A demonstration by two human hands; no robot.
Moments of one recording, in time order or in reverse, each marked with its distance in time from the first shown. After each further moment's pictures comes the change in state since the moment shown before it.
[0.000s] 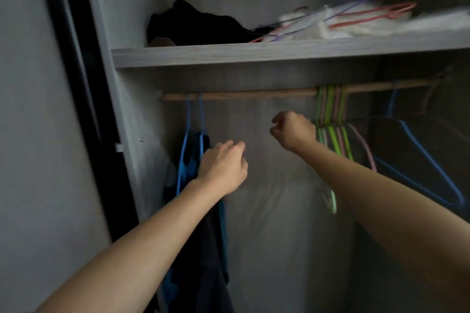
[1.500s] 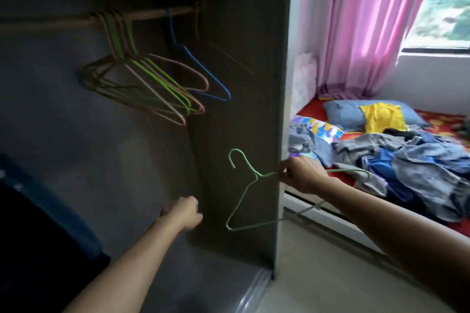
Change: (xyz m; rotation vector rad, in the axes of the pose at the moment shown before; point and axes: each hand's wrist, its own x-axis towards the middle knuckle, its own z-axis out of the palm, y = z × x) left_hand -0.139 0.181 0.185 -0.127 -0.951 0.407; right_hand -0.380 0.250 -0.111 -0.519 -0.292 0.516
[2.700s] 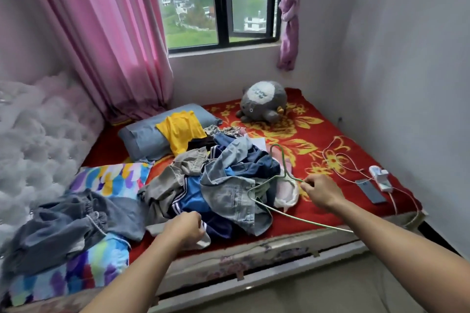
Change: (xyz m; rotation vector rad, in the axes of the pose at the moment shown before) left_hand 0.278 0.795 0.047 0.267 -0.196 0.902; right_hand -0.173 0.721 -0.015 0.303 0.205 1.314
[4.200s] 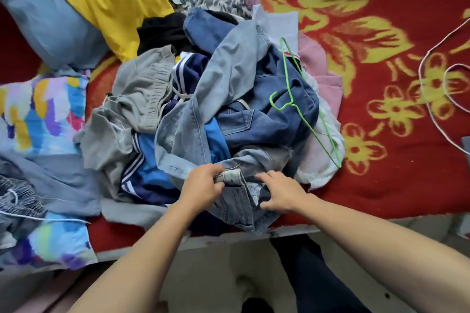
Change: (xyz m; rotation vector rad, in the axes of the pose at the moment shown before) left_hand 0.454 0.052 0.093 -0.392 -0.150 0.010; right_hand 0.349 0.068 0.321 -0.250 -0.946 -0.274
